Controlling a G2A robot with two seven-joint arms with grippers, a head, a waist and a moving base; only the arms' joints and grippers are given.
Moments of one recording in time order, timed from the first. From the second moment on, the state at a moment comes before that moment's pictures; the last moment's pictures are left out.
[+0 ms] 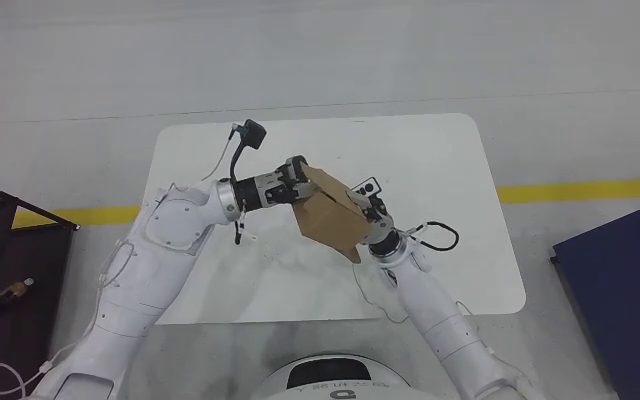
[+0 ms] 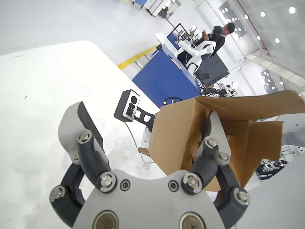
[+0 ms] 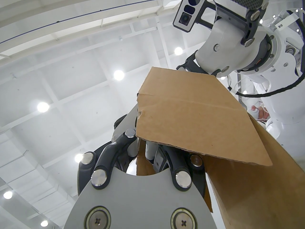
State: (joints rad) left arm 1.11 -1.11 -1.10 -1.65 0.06 -0.46 -0.77; right arm -1.39 -1.45 1.19 -1.27 1.28 -0.10 1.31
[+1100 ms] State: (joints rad) left arm 1.15 -1.10 -1.14 -1.64 -0.19 -0.48 -0.84; right arm -1.39 -1.45 1.19 -1.26 1.29 -0.11 1.32
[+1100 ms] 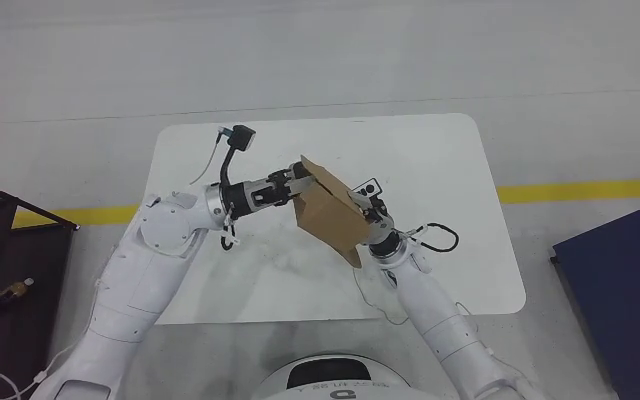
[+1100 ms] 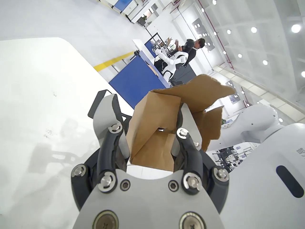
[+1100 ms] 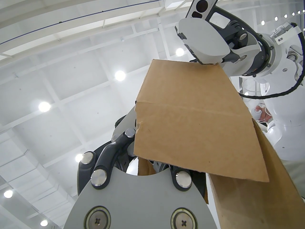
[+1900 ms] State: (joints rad) left arm 1.20 -1.09 -1.21 -1.56 -0.49 -0.55 -0.95; right arm -1.39 -1.45 1.19 -1.26 1.29 -0.11 1.32
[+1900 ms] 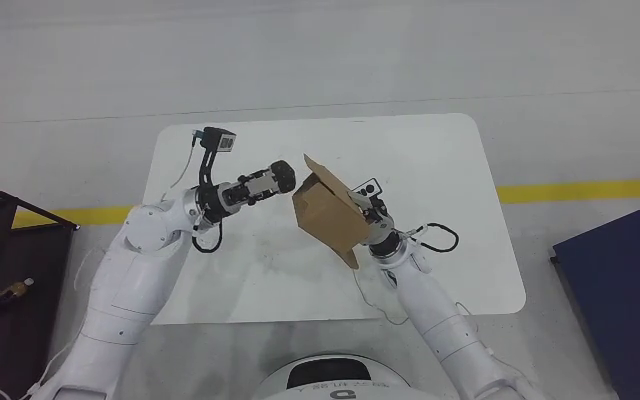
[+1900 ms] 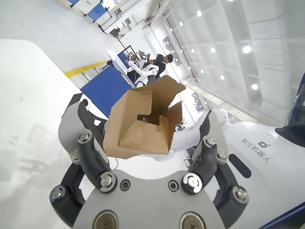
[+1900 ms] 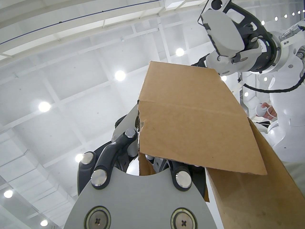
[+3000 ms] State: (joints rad) left arm 1.09 -1.12 -1.07 -1.52 -0.30 -0.46 -0.90; right arm -1.39 -1.45 1.19 -1.26 1.29 -0.11 1.32
